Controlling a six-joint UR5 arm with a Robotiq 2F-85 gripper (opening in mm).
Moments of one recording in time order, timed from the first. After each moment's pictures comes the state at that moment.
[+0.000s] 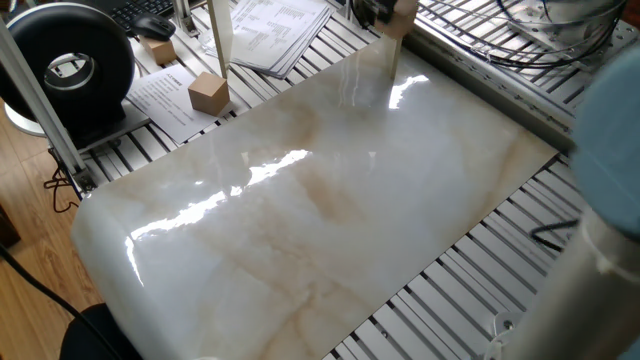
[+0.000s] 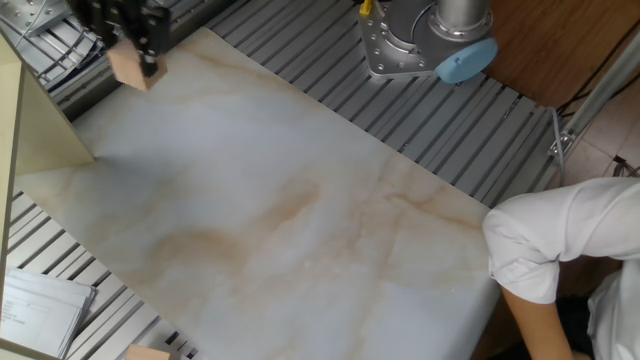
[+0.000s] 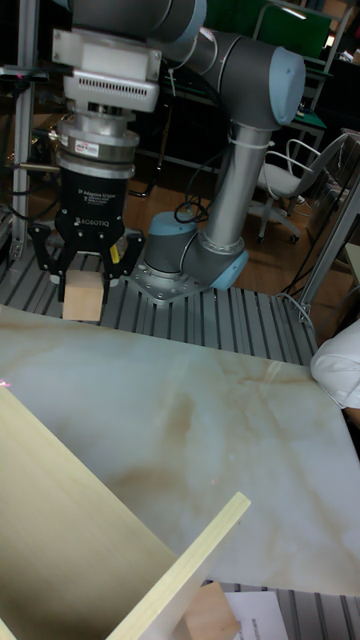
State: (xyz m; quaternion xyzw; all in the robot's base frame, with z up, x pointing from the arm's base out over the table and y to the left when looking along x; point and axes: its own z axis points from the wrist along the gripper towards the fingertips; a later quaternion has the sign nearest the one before) arm 0.593 -0.135 0.290 -0.13 0.99 0.02 0.06
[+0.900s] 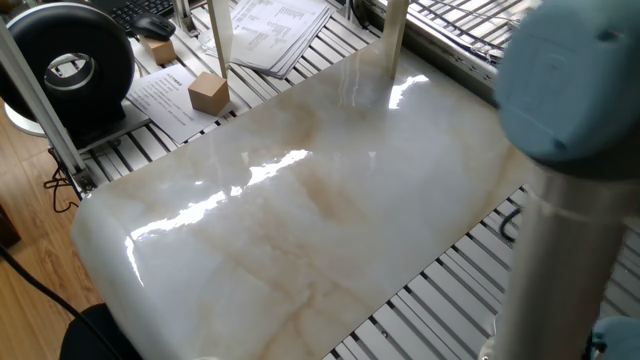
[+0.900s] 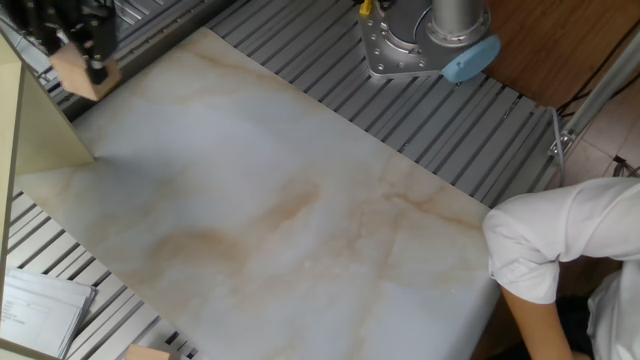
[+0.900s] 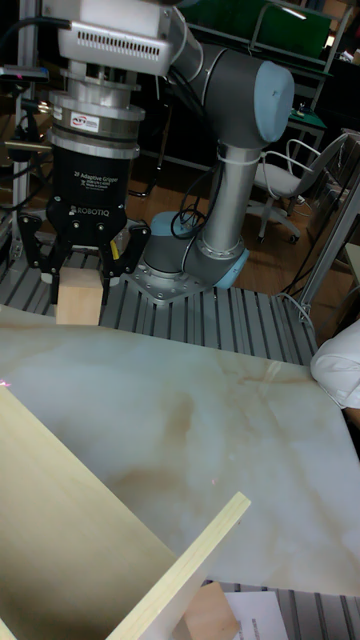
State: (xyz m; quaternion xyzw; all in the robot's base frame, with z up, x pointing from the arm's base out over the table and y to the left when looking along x) arm 0.654 -0.136 0.320 -0.15 0.99 0.02 0.07
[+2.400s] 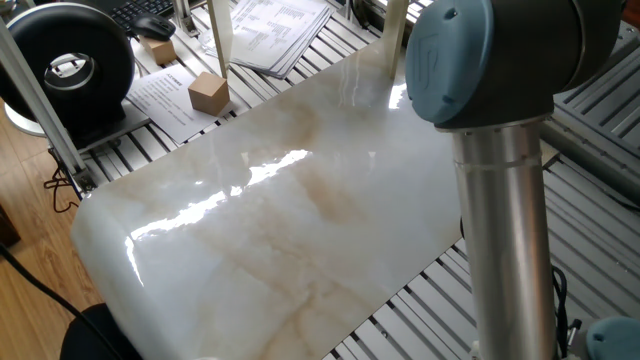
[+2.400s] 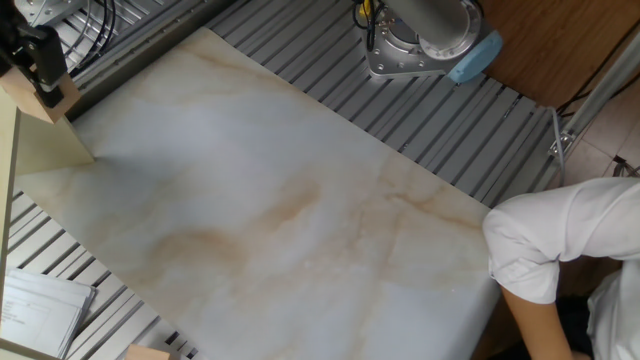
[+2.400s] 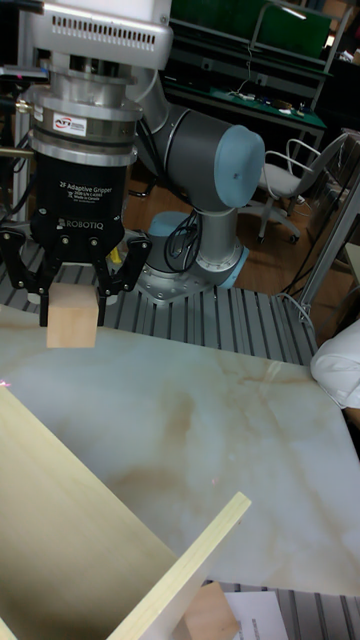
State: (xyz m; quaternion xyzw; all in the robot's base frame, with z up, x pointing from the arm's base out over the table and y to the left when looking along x) arm 0.698 -0.129 0.329 -0.13 0.99 0.03 0.05
